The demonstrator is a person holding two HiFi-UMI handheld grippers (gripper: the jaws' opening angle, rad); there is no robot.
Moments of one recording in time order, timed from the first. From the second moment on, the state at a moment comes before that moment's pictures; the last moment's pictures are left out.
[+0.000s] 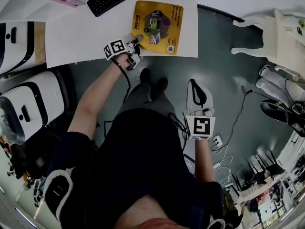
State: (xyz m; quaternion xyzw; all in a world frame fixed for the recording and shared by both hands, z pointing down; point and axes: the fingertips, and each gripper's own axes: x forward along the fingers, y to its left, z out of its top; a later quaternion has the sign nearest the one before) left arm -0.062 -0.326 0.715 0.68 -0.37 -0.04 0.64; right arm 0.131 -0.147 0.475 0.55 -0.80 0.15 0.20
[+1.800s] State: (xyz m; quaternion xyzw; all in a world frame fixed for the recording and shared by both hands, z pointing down) left arm -0.073 -0.296 0.450 0.82 -0.35 -0.12 0.44; right arm 0.137 -0.145 0.426 0.56 -0.81 0.09 0.15
